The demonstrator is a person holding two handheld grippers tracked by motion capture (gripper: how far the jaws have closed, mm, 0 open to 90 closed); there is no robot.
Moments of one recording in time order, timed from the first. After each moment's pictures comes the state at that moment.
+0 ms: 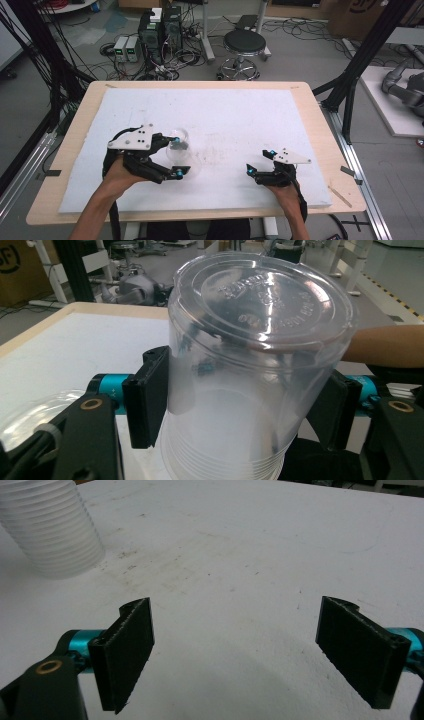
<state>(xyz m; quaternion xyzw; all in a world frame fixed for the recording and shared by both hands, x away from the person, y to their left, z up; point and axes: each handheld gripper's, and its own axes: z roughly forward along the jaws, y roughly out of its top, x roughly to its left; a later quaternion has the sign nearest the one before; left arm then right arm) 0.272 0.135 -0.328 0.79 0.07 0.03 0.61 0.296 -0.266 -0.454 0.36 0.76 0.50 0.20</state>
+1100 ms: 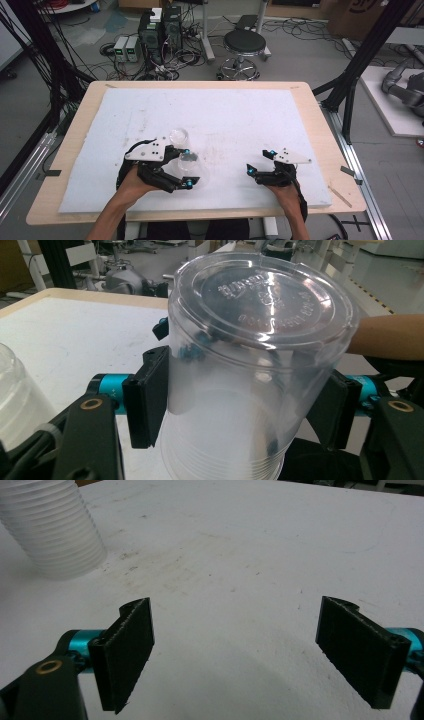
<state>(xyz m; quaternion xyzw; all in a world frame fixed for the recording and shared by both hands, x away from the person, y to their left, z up) 0.274 0.118 -0.367 0.78 0.07 0.01 0.62 0.296 -0.267 -0.454 0.36 0.76 0.50 0.20</state>
